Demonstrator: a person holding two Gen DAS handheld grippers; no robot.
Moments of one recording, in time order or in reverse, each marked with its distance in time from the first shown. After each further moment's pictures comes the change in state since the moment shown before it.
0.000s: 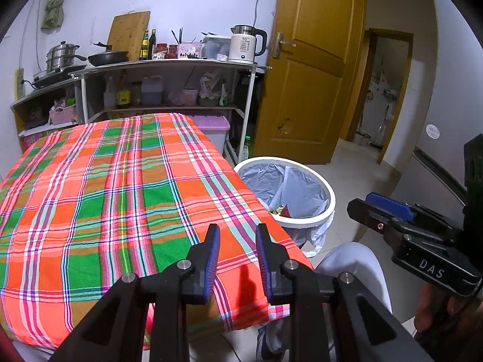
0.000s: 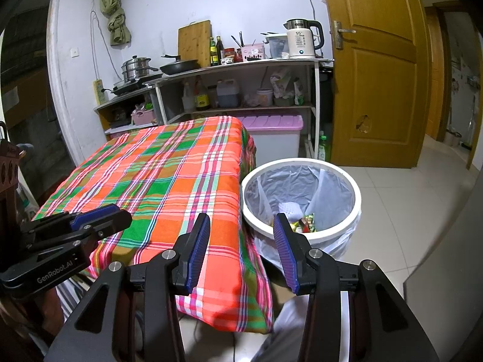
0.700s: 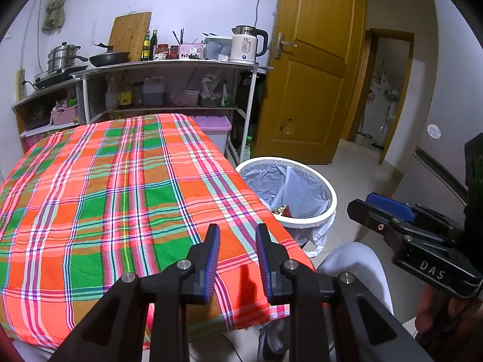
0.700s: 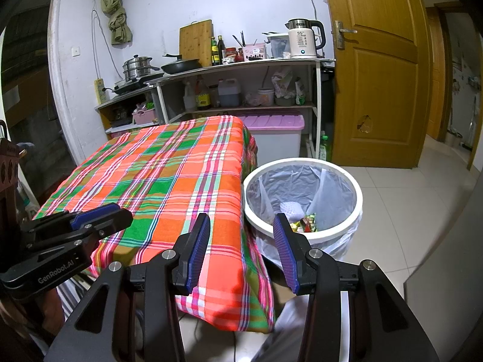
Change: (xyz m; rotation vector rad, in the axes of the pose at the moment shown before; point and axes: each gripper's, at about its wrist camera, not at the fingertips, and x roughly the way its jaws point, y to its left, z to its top) left arm -0.001 0.001 -0.002 -0.002 -0.002 0.004; right arm 0.000 0.001 0.000 0.000 0.002 0.001
